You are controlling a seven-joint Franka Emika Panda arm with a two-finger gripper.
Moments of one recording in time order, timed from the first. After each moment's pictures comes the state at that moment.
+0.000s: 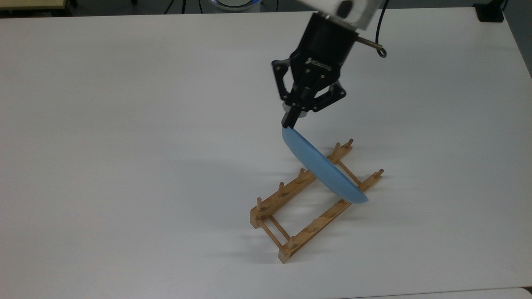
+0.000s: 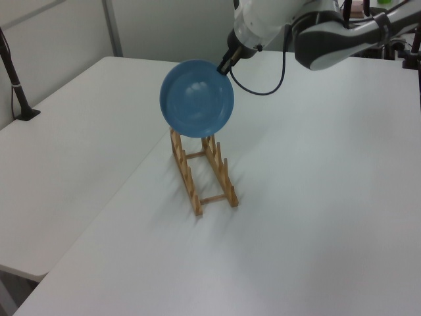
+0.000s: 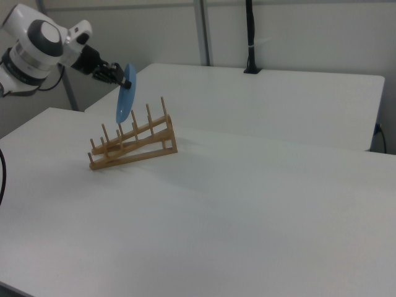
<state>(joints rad) 0.27 0.30 0.09 -1.50 -0.73 2.20 0.70</state>
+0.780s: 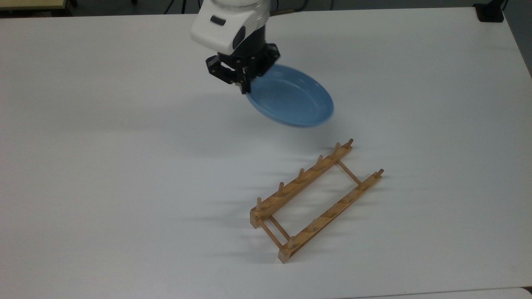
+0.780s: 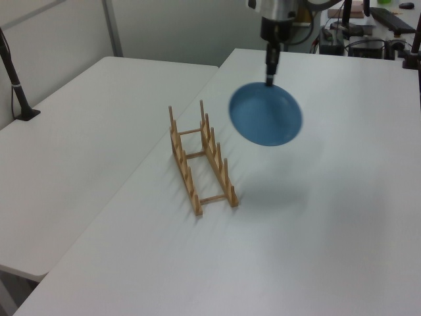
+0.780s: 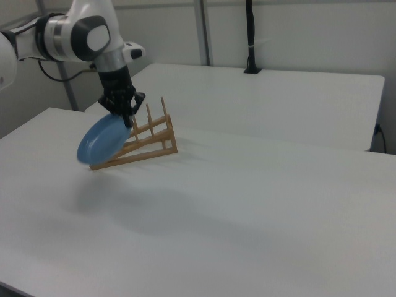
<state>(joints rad) 0.04 0.23 0.08 -1.51 -0.02 1.80 -0.25</state>
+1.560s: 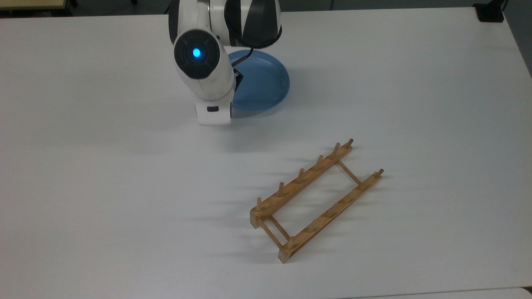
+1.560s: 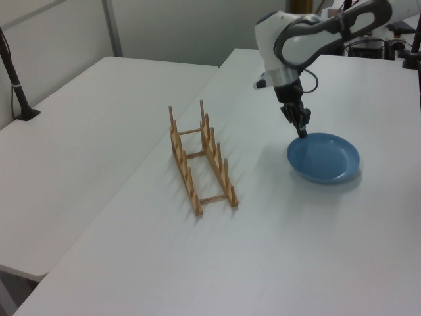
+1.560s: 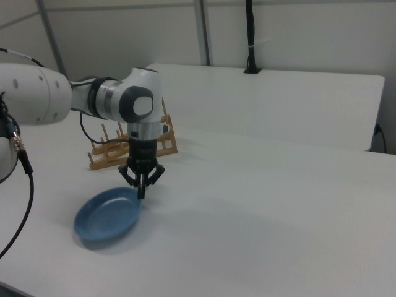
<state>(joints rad) -0.05 0.43 0.08 -1.65 -0.01 1.71 -0.82</state>
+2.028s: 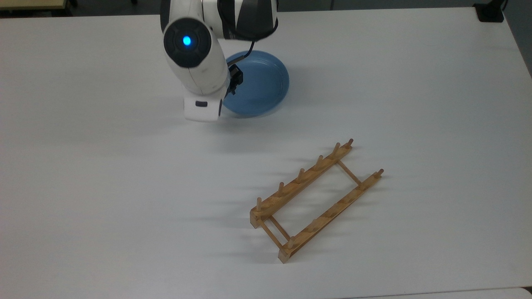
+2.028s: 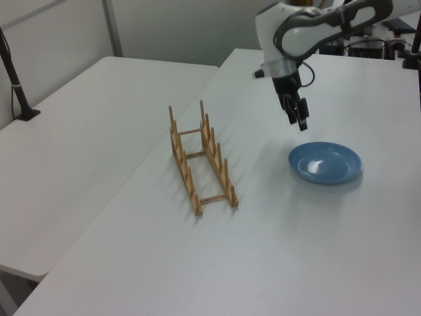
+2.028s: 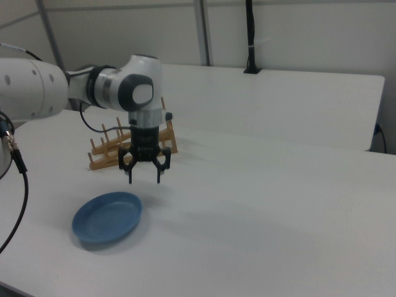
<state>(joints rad) -0.06 0.39 0.08 -1.60 -0.01 1.71 -0.66</state>
